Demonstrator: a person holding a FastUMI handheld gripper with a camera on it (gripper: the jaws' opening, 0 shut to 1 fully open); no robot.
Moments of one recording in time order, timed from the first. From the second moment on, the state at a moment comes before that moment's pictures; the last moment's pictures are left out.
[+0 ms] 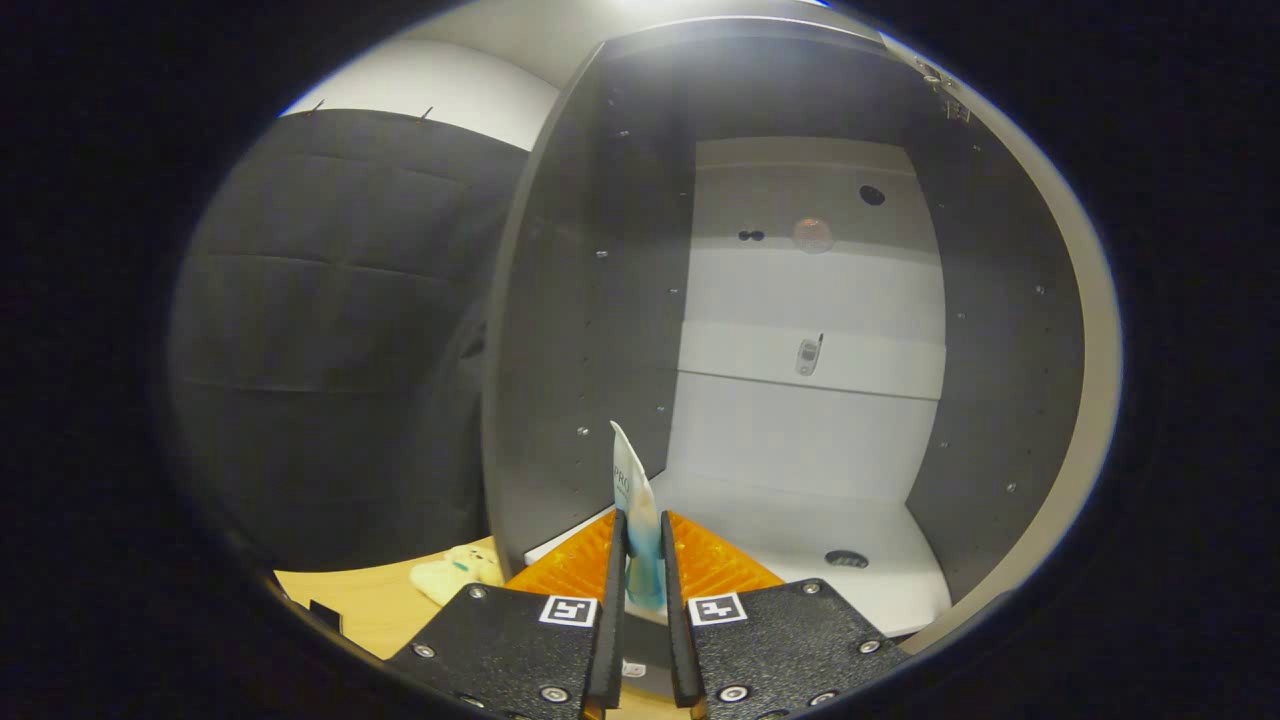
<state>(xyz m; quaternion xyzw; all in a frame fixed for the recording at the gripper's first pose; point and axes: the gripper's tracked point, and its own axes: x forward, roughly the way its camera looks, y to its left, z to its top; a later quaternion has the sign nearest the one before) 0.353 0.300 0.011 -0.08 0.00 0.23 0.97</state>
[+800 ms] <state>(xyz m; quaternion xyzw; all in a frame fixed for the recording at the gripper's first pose) 0.476 0.258 -0.002 -0.04 0.05 0.14 0.99</state>
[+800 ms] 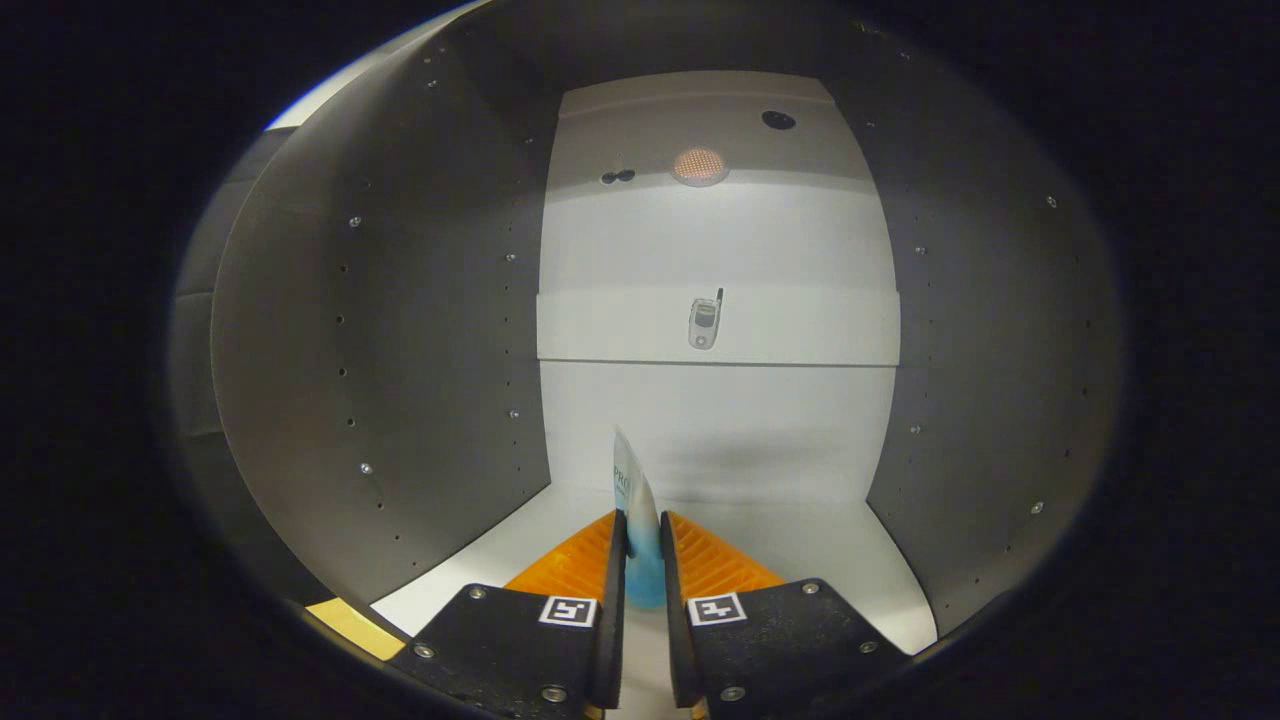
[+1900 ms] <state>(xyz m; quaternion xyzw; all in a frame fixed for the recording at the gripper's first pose) 0.482 0.231 -0.002 -0.01 0.03 0.09 1.00</state>
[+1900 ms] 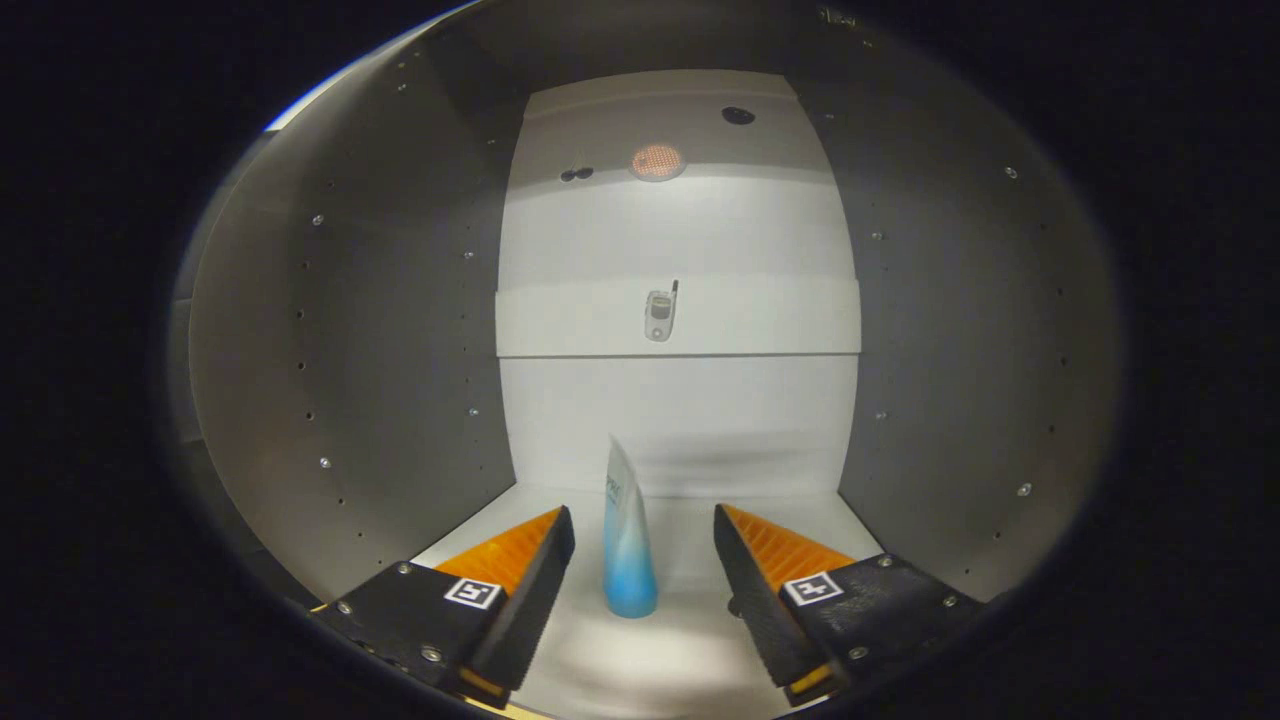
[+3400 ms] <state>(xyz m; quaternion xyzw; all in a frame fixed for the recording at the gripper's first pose) 0.127 0.258 -0.097 -0.04 -0.02 0.24 0.97</state>
